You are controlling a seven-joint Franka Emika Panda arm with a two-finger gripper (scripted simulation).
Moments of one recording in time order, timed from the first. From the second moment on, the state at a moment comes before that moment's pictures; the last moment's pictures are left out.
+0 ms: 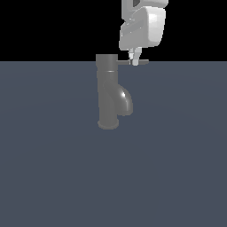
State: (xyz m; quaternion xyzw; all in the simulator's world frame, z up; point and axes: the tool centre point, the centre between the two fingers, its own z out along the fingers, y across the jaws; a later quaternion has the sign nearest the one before) arm -0.004 -0.064 0.285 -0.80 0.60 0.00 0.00
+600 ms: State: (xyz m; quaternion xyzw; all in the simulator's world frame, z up) arm 0.021 -0.074 0.285 -0.80 0.60 0.00 0.00
